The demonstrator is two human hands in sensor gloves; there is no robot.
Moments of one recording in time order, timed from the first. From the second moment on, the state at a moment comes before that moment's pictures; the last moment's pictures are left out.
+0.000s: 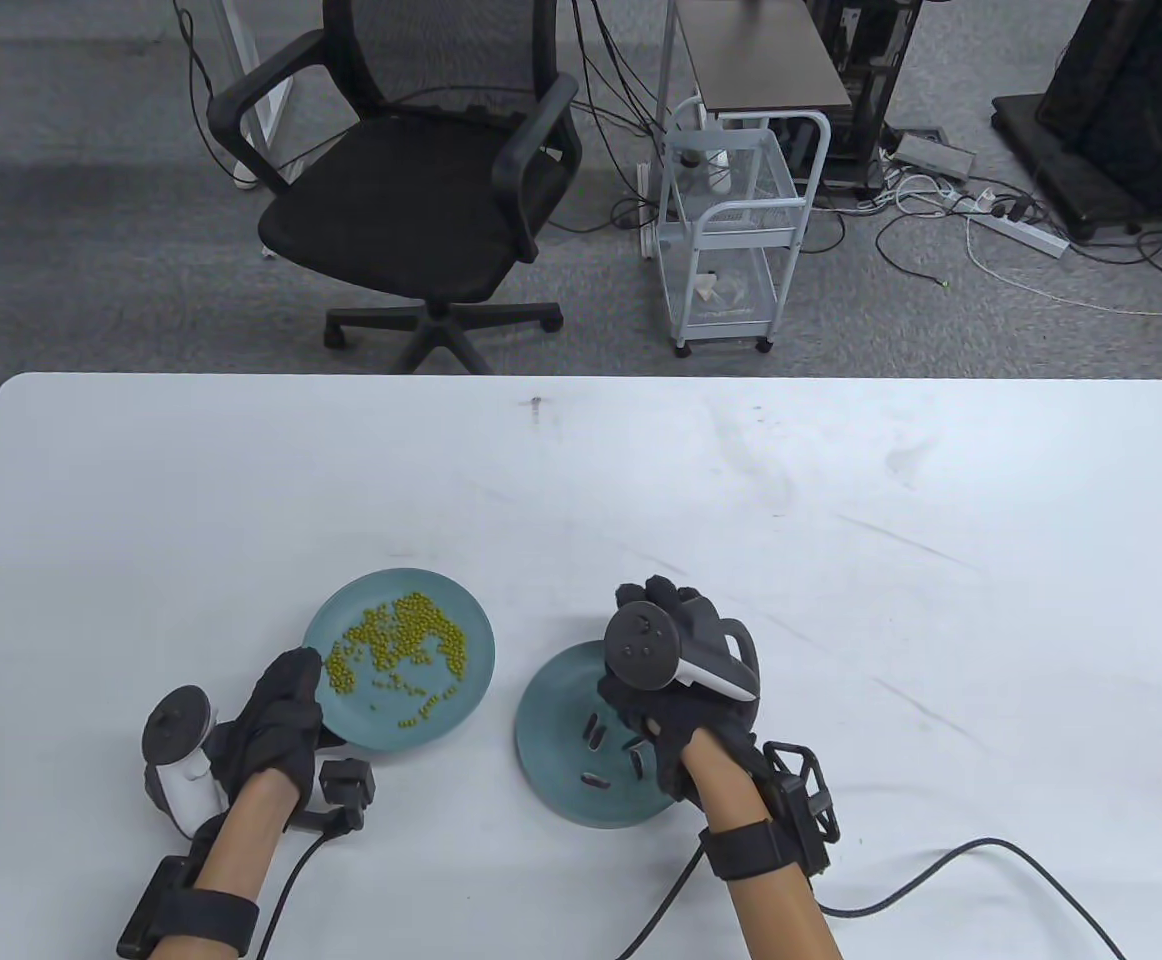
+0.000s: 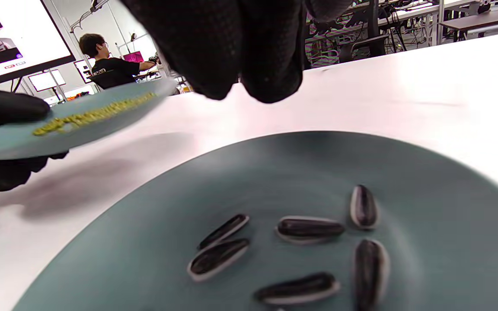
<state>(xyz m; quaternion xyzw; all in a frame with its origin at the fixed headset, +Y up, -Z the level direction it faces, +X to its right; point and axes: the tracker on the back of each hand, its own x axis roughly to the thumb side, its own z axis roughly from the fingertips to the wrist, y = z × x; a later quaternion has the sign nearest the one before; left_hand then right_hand) -0.334 -0.820 -0.276 -0.04 0.21 0.68 0.70 0.063 -0.730 -0.326 0.22 0.10 0.96 0.14</state>
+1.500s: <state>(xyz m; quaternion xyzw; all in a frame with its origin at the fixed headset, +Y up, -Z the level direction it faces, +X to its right) -0.269 -0.754 -0.270 0.02 -0.11 0.53 0.84 0.222 -0.765 -0.276 0.19 0.05 0.89 0.42</state>
